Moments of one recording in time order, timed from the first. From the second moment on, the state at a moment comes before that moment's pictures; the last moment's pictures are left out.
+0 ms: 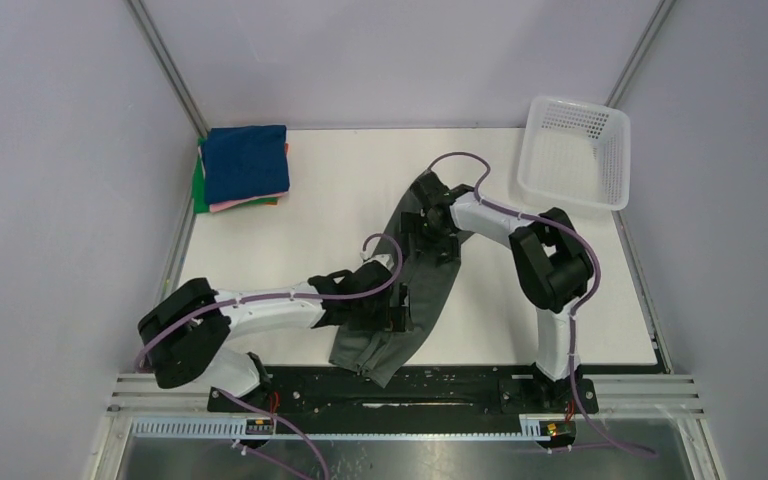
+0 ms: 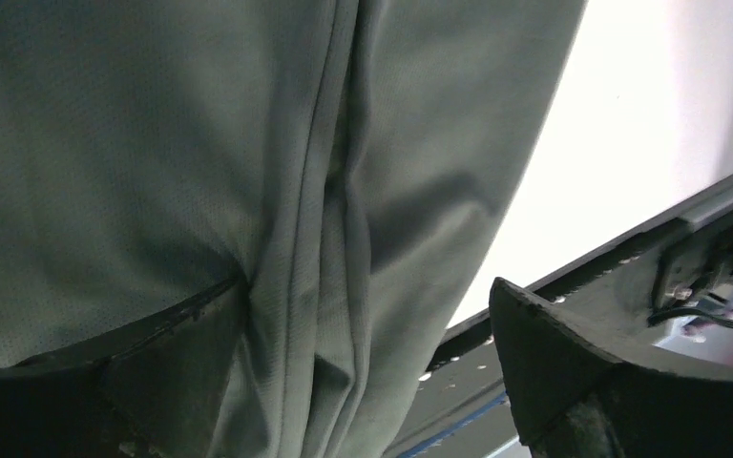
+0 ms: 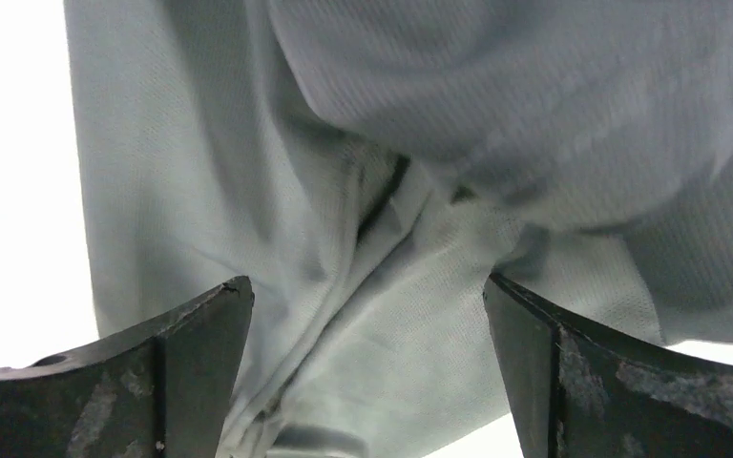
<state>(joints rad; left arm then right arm) -1.01 1.41 0.71 -0.26 0.01 -0.90 0.58 1.97 1.37 -0.67 -0.10 0.58</state>
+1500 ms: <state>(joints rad) -0.92 1.18 0.55 -0.29 0.08 -0.92 0.45 1.24 0.86 -0.54 -0.16 0.60</state>
